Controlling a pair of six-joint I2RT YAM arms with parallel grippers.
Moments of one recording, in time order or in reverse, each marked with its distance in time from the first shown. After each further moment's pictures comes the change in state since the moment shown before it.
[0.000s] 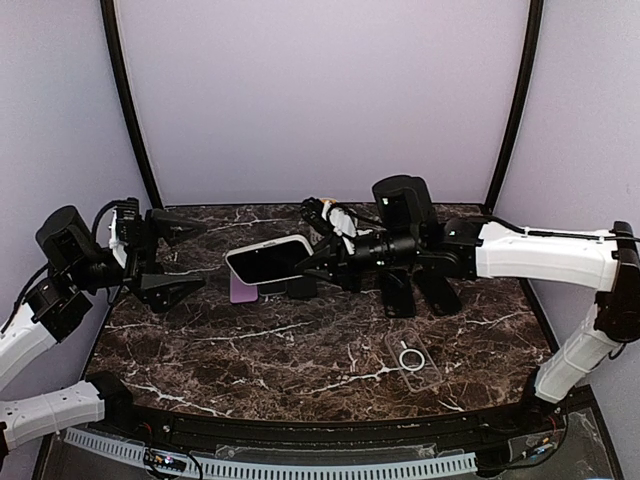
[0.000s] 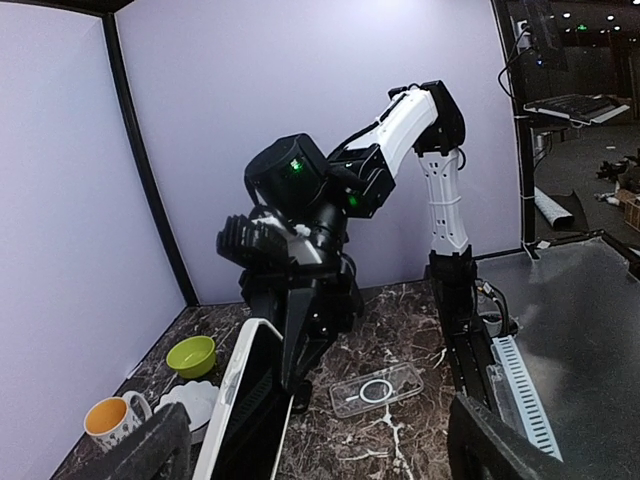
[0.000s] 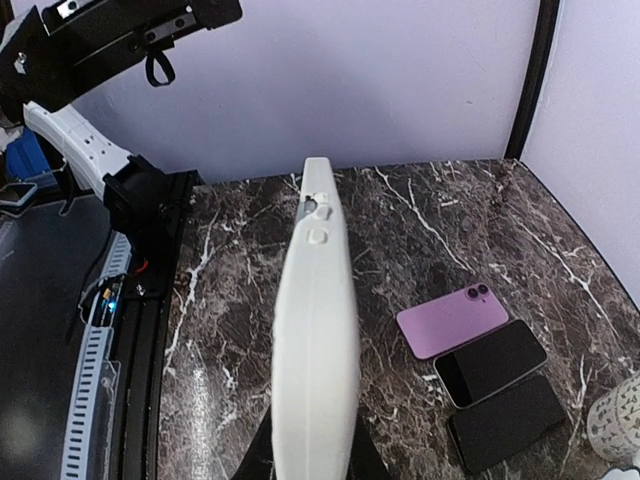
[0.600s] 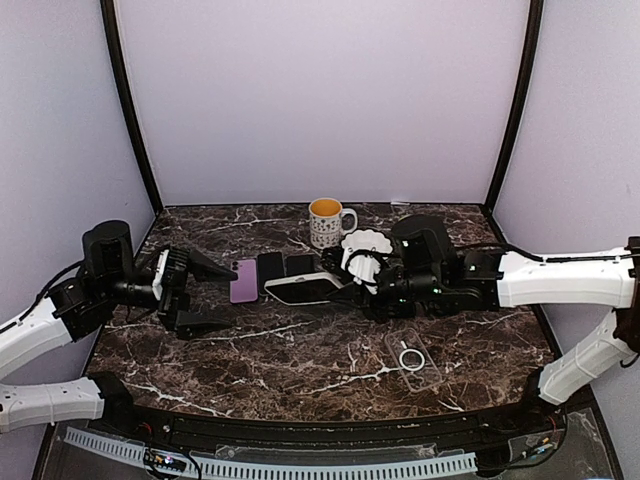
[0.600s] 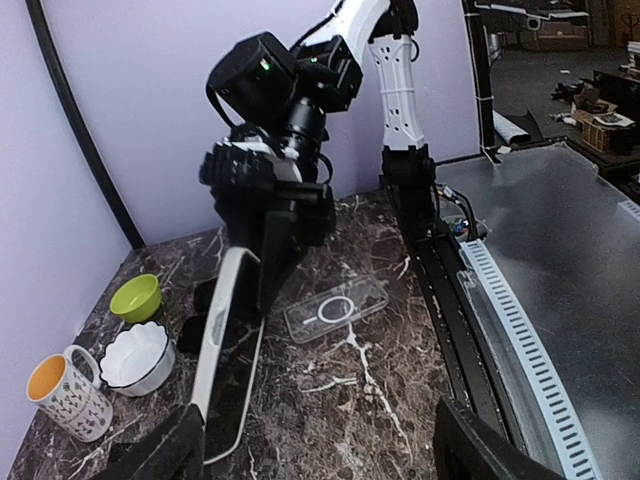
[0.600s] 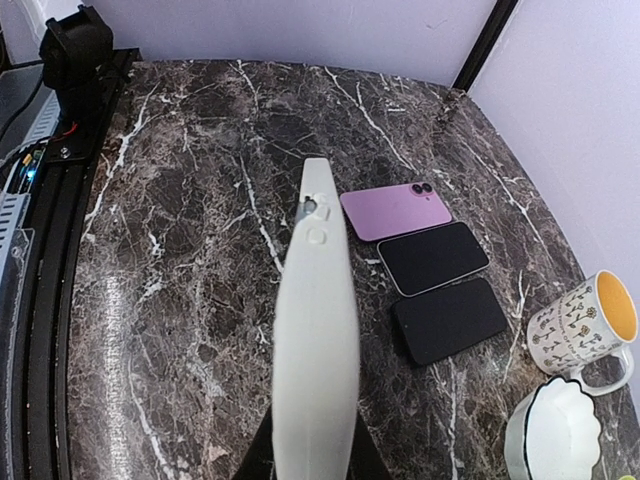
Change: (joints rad) left arm -0.095 0.092 -0.064 -0.177 0.006 0.304; right arm 0.032 -0.159 -0.278 -0.027 0.254 -0.232
